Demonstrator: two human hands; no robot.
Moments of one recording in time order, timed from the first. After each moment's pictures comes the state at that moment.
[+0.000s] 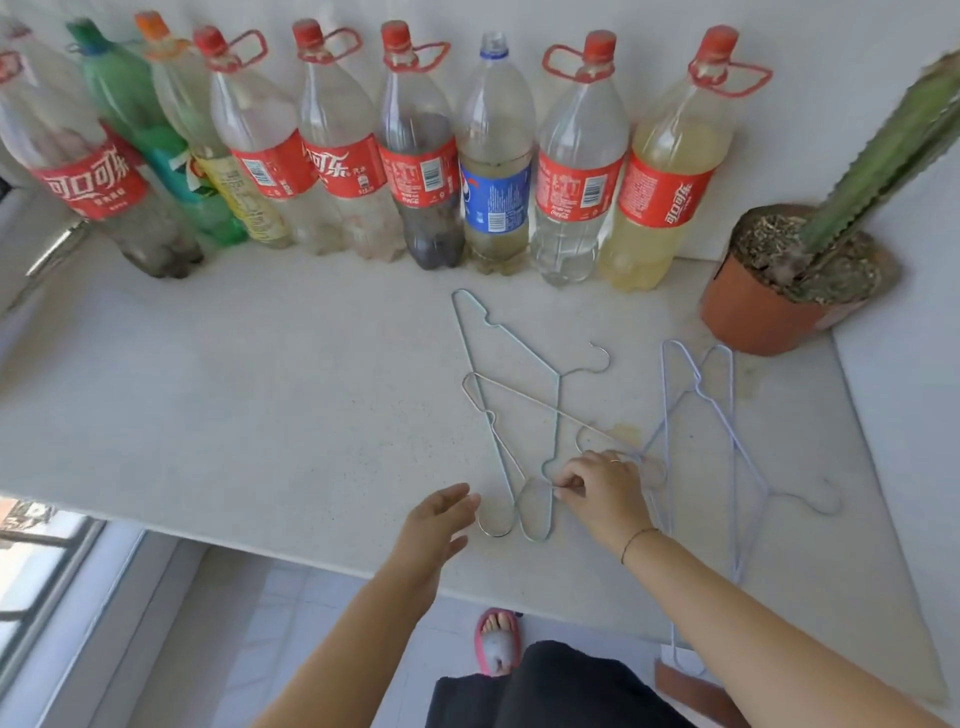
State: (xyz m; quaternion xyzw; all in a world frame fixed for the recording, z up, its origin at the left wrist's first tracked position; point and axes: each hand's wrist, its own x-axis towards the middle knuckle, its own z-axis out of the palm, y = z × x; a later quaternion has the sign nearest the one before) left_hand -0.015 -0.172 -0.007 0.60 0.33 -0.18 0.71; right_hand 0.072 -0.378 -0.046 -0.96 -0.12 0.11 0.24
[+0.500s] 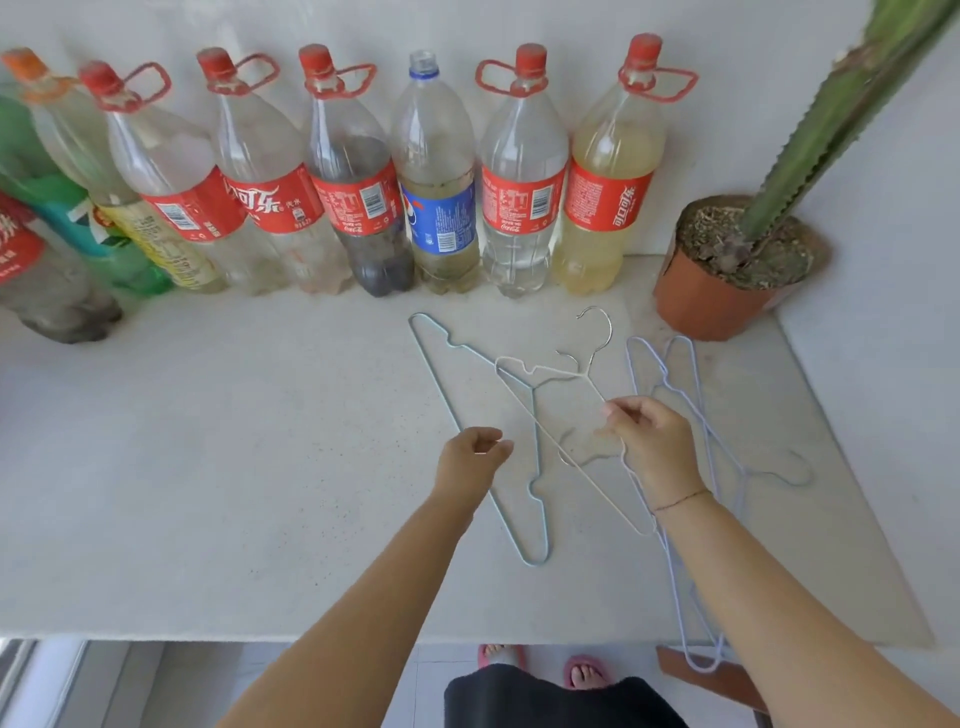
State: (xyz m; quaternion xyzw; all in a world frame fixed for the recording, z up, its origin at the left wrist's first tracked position) left_hand 0.099 -0.197 -0.011 0.75 0.22 -0.17 0.61; right_hand 0.108 -0.396 0.025 -0.77 0.18 -0.02 0.62
